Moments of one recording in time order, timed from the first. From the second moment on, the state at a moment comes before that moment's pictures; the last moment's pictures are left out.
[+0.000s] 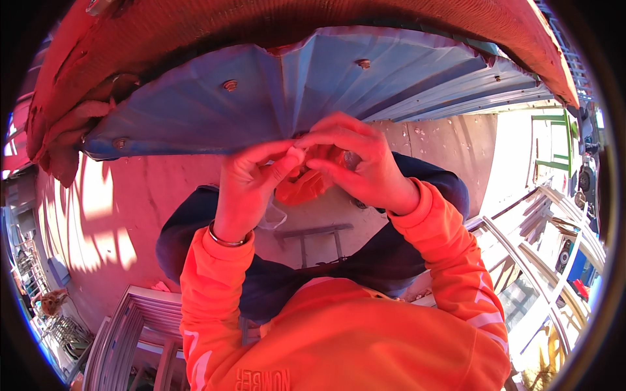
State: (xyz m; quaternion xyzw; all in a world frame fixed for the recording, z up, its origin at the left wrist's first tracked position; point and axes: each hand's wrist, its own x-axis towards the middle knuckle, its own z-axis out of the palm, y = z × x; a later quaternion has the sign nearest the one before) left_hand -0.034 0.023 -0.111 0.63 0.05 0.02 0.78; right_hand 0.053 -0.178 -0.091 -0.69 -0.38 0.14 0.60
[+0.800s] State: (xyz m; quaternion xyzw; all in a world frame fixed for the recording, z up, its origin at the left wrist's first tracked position) left_hand -0.035 0.024 -0.112 0.67 0.02 0.01 0.74; right_hand 0.055 -0.177 -0.099 -0.68 -0.38 0.14 0.62
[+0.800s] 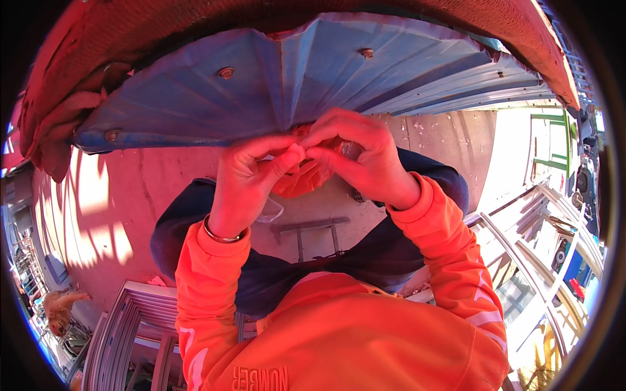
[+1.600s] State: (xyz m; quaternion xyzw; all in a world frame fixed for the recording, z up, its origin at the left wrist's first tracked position) left_hand -0.029 0.029 -0.107 0.53 0.11 0.02 0.84; right_hand 0.061 -0.177 -0.119 -0.80 -0.36 0.07 0.47
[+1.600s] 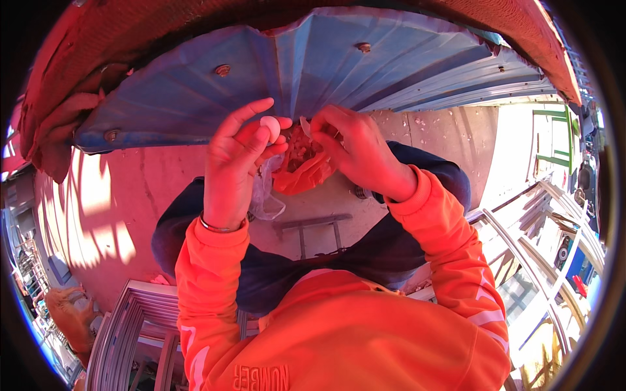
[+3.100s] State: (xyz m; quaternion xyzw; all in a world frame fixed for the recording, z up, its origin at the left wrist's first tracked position) left_hand -0.057 0.116 -0.416 0.95 0.19 -0.06 0.25; right_hand 0.064 -0.162 -0.122 -0.71 -0.22 0.24 0.62
